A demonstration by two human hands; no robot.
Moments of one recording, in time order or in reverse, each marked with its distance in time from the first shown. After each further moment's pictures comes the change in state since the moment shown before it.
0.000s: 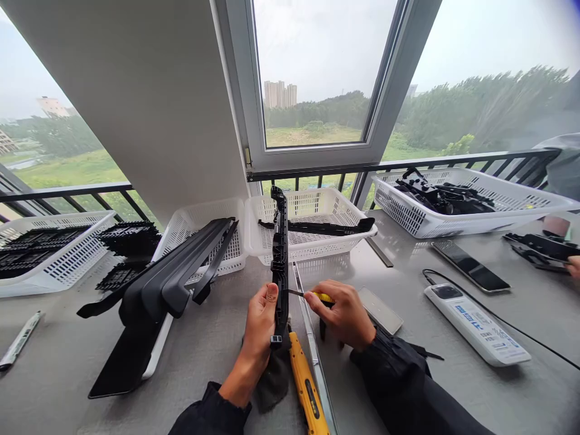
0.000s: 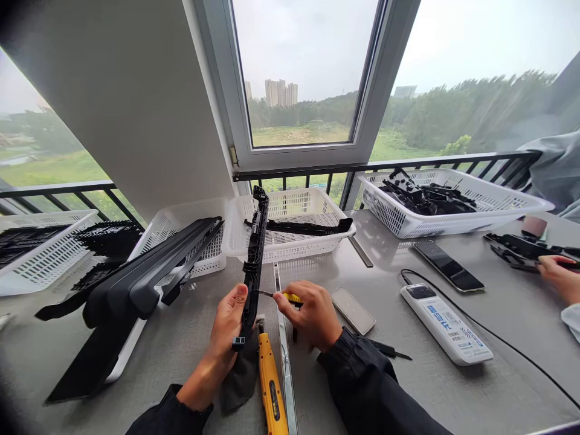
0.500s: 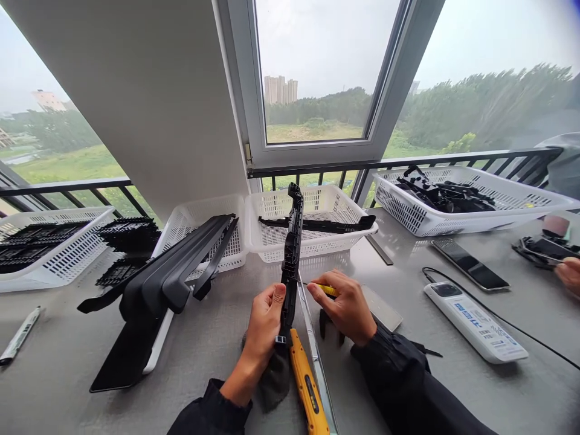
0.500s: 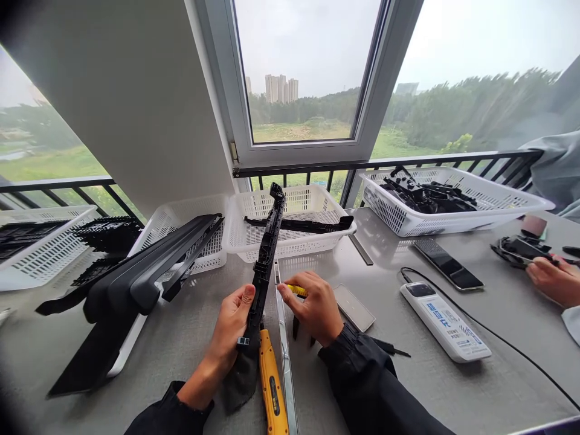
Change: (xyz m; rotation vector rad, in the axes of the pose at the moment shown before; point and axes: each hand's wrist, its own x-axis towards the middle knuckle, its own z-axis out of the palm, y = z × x) left_hand -0.001 0.002 0.001 0.116 -0.075 0.036; right_hand 0.002 0.003 -0.003 0.043 0.083 0.023
